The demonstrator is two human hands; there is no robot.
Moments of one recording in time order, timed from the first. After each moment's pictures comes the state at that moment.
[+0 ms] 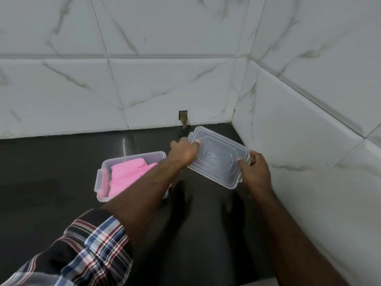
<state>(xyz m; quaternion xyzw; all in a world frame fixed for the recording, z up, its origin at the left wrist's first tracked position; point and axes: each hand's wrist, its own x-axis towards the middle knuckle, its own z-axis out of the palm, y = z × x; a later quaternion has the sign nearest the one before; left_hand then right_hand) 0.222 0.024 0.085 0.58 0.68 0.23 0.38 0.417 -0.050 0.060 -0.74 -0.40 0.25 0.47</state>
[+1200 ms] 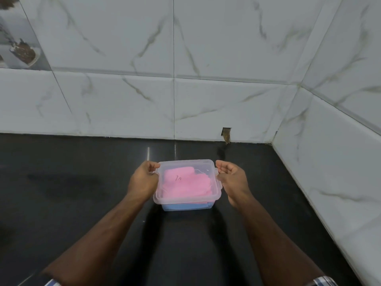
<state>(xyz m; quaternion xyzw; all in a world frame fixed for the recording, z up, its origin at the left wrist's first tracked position) -0.005 -0.065 0.065 0.43 0.73 0.42 0.31 0.240 -0.031 0.067 -0.59 -0.45 0.48 0.47</state>
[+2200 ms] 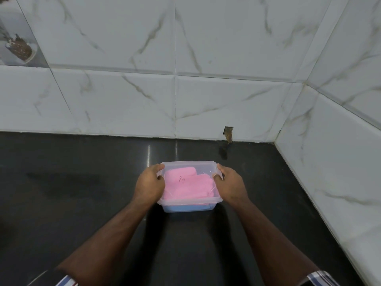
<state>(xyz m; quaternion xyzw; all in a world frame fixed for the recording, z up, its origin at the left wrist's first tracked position) 0.000 -0.051 0.045 0.53 0.74 0.33 0.24 0.236 -0.022 0.052 -0.67 -0.65 0.26 0.26</state>
